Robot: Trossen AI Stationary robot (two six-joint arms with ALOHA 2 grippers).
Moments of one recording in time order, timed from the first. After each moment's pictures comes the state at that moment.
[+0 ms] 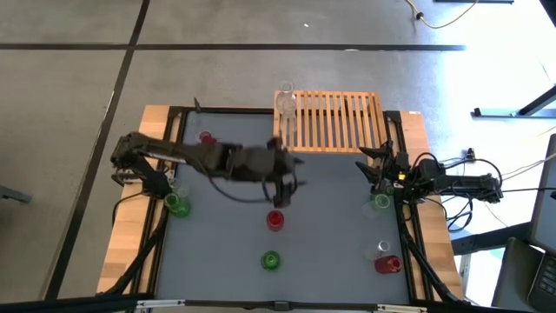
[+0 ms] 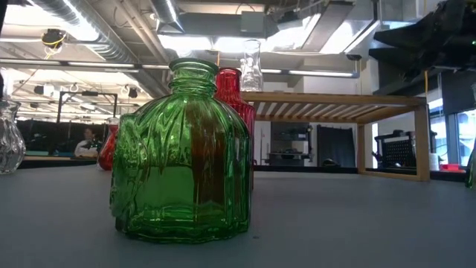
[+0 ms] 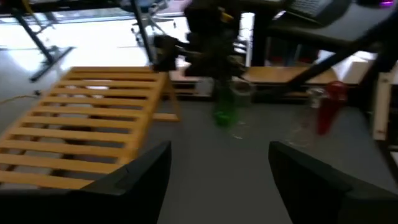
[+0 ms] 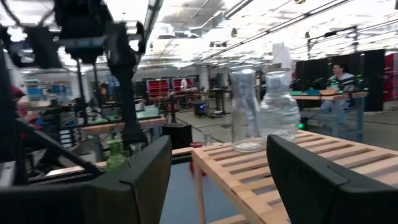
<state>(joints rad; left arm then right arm) -0.16 1.68 1.67 -0.45 -0.34 -0.08 0.02 0.02 0.04 0.25 0.29 0.00</state>
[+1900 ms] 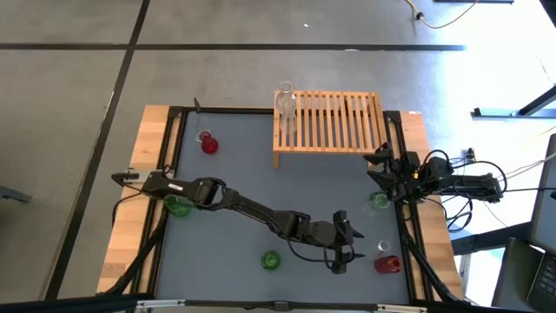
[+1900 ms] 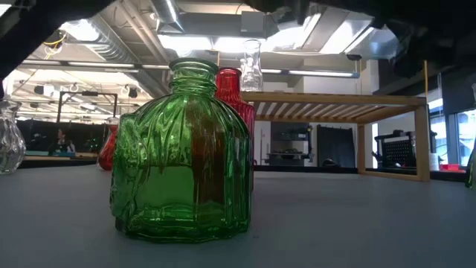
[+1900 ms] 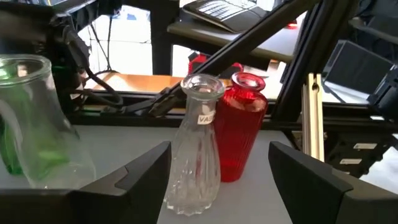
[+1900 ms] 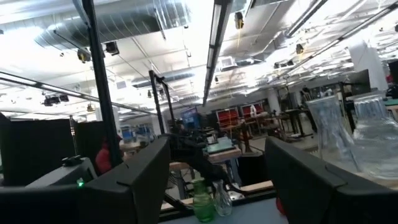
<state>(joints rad) -0.29 2.57 2.17 0.15 -0.17 -0.18 0.02 0.02 0.06 0.39 0.03 0.22</state>
